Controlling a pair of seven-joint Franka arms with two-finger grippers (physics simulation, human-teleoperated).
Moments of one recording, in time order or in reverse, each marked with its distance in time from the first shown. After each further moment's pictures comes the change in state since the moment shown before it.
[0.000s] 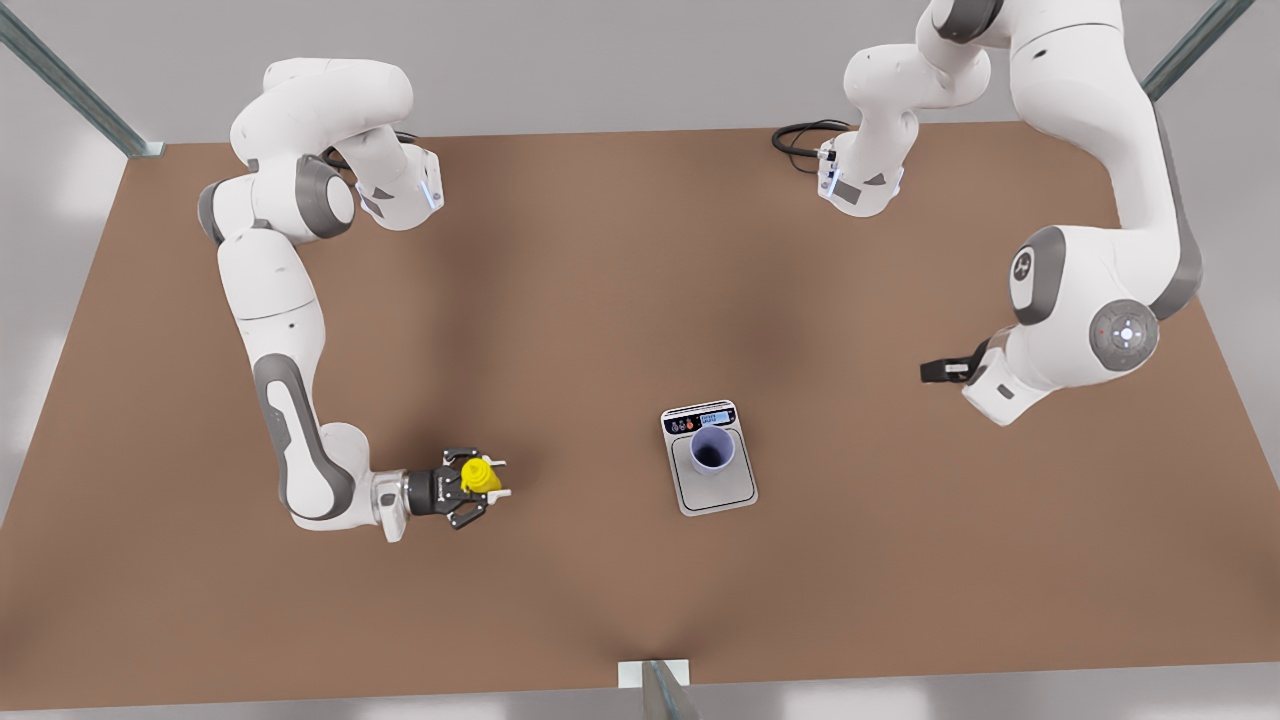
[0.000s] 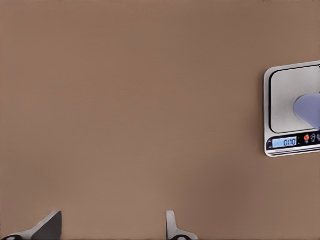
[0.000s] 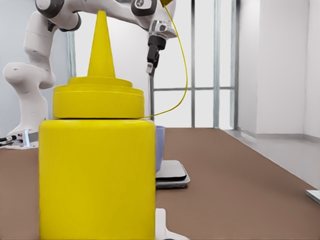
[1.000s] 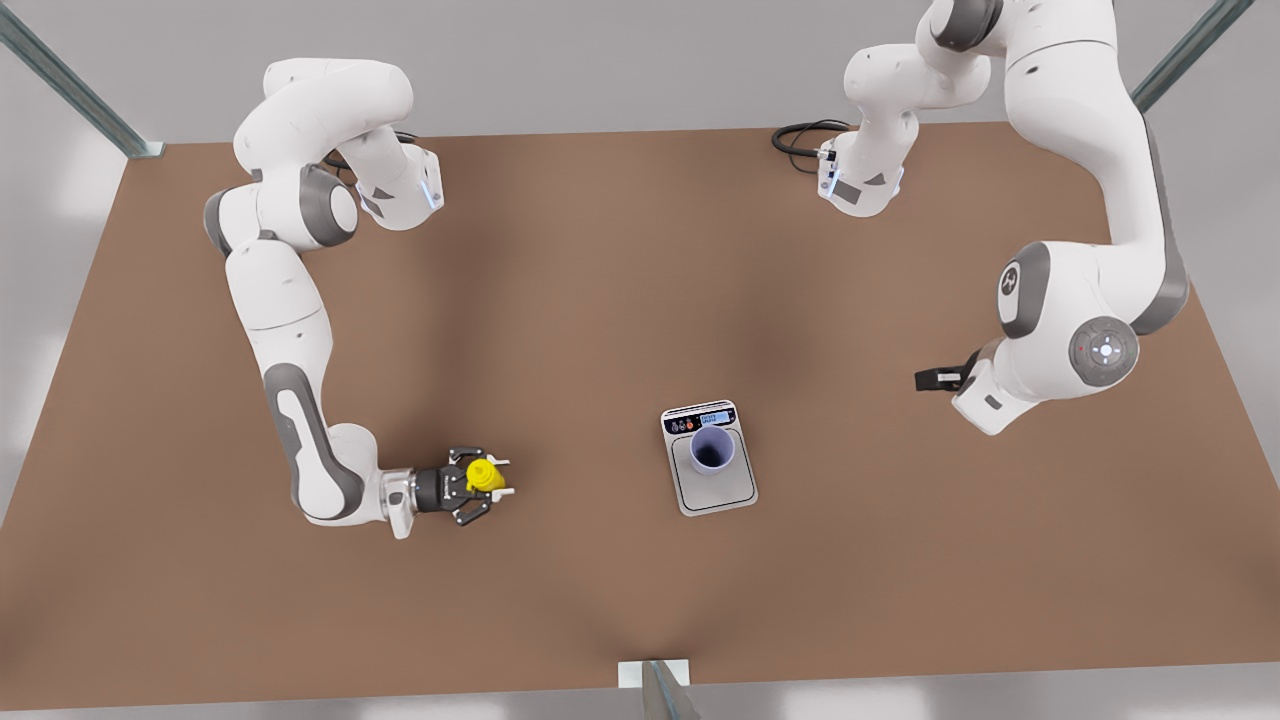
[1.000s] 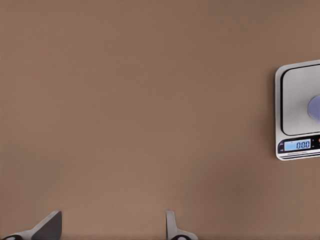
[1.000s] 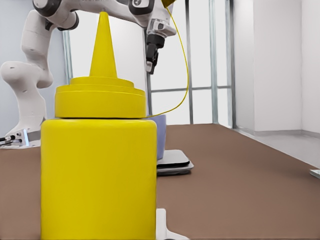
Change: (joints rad) left arm -0.003 0.034 0.000 -0.001 0.024 0.003 0.000; right arm -0.002 0.051 0.000 -0.003 0.012 0.007 -0.028
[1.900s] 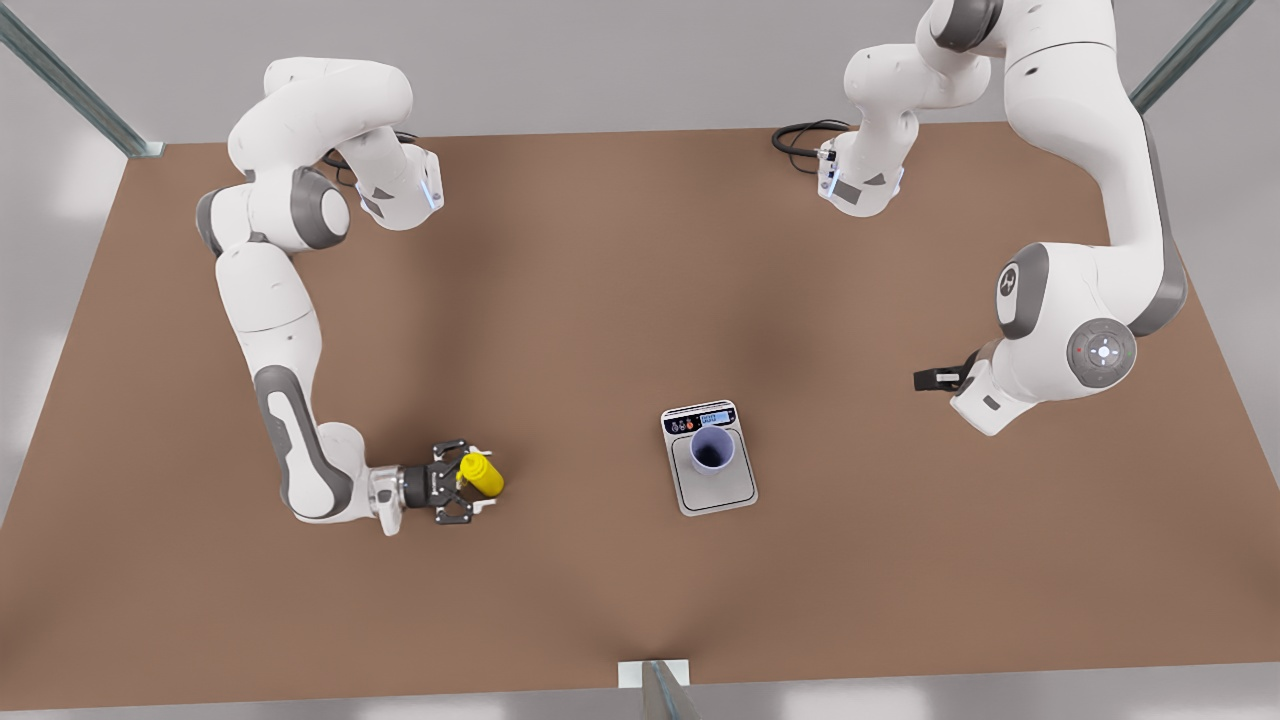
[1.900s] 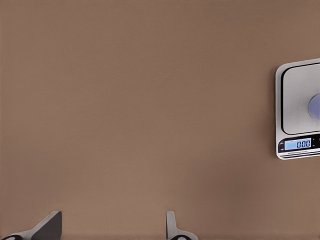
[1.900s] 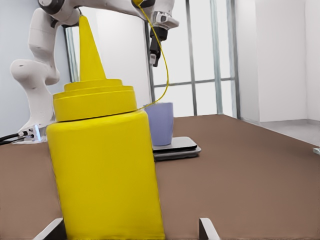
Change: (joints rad) left arm -0.002 0.000 0.000 0.000 0.000 -0.004 0.000; right arm -0.047 0.002 -0.006 -0.027 -0.072 -0.021 0.010
